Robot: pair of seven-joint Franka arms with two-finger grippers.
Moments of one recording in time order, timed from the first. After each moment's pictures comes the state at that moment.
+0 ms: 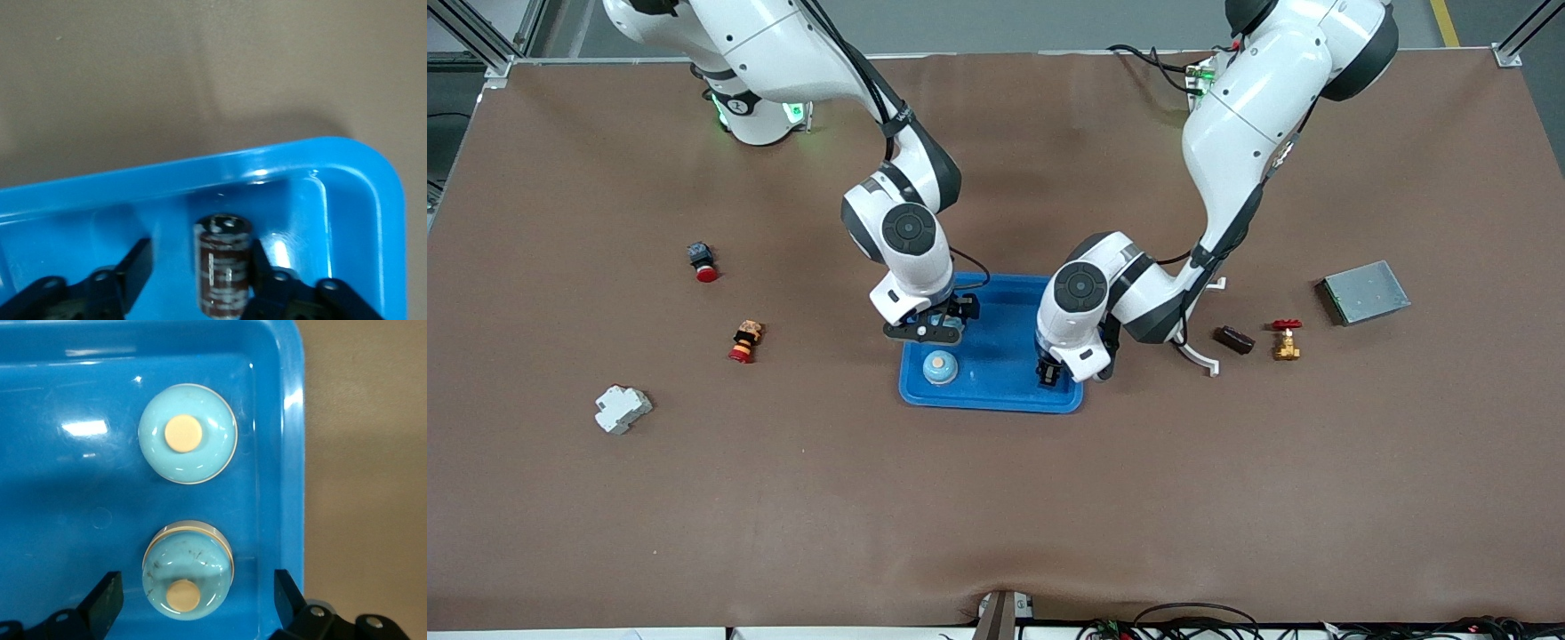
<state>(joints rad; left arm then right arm) -0.36 0.85 -0.36 -1.54 0.32 2.39 -2.17 0.71 0.59 -0.01 -1.81 0.01 2.39 0.78</state>
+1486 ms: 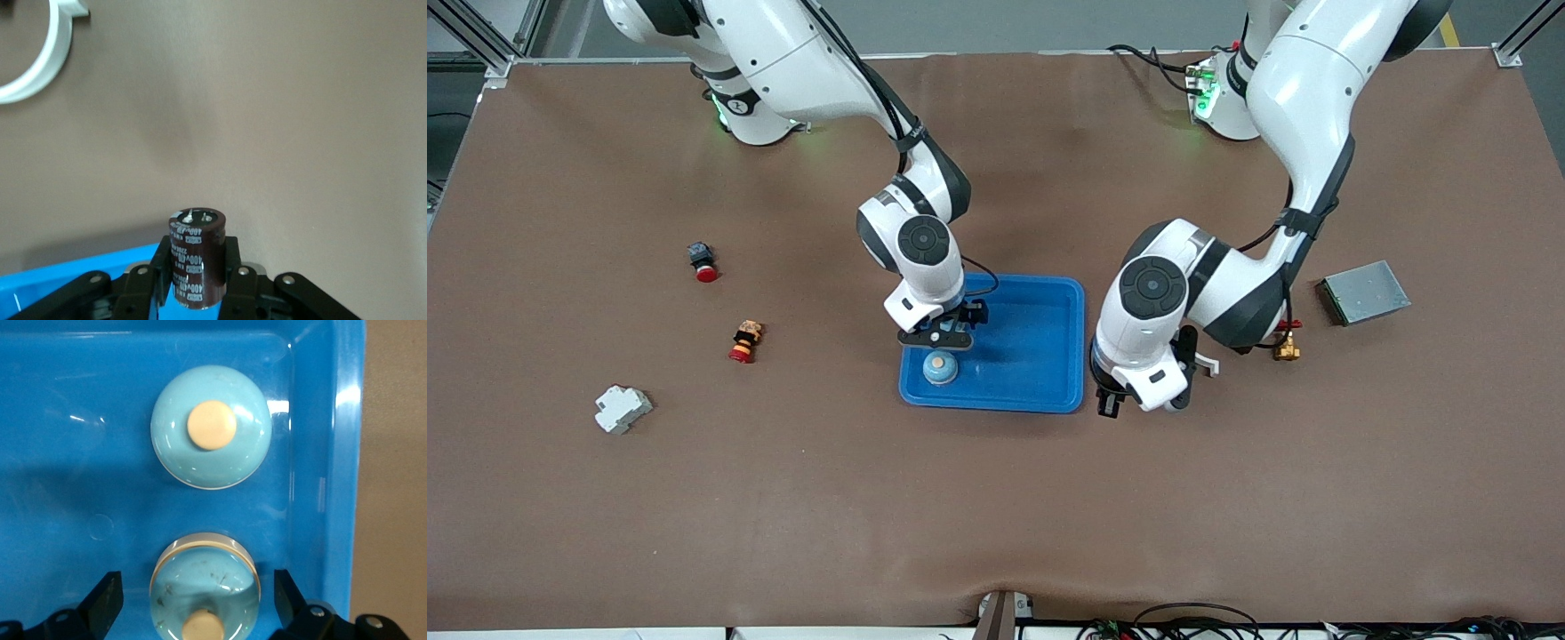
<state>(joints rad) -0.26 0.68 -0.34 -1.43 0.32 2.13 -1.99 0.72 0.67 -0.01 -1.77 0.01 2.42 0.77</state>
